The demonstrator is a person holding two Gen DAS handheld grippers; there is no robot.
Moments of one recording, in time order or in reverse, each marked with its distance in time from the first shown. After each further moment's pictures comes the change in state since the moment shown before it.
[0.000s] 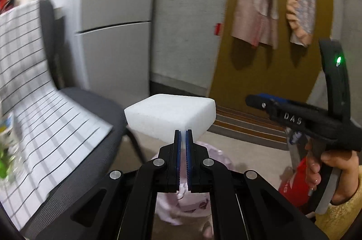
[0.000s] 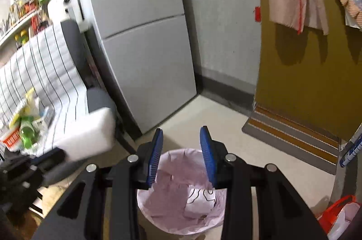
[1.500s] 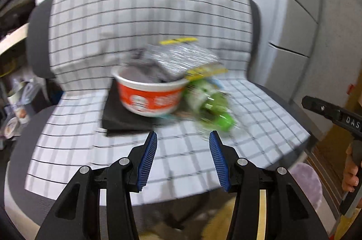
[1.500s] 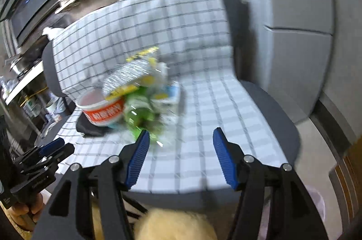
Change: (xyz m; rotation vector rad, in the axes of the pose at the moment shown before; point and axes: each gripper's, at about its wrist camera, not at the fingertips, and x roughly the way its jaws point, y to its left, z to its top) left arm -0.228 0.232 -0.086 -0.519 -0.033 0.761; right arm 0.030 0.334 0.016 -0.423 0.163 0.588
